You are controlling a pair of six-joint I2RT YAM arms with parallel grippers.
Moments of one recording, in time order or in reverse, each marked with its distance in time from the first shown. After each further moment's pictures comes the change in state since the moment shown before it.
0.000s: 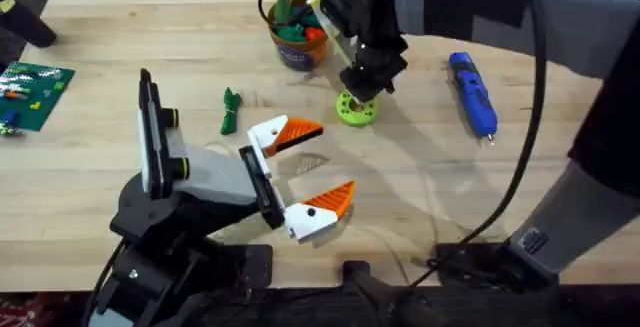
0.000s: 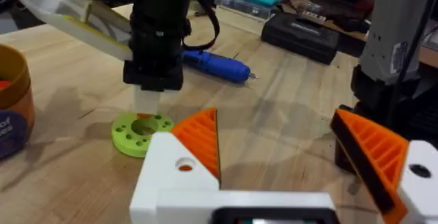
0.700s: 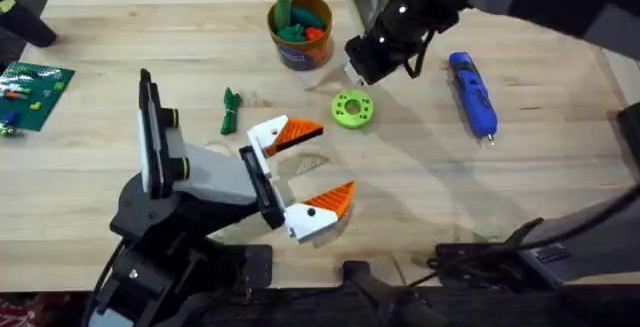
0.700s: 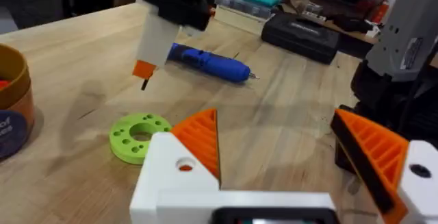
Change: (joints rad) left arm 0.000 0.000 0.000 0.000 0.000 0.000; right arm -0.008 -0.238 -0.005 -0.017 -0.154 0.038
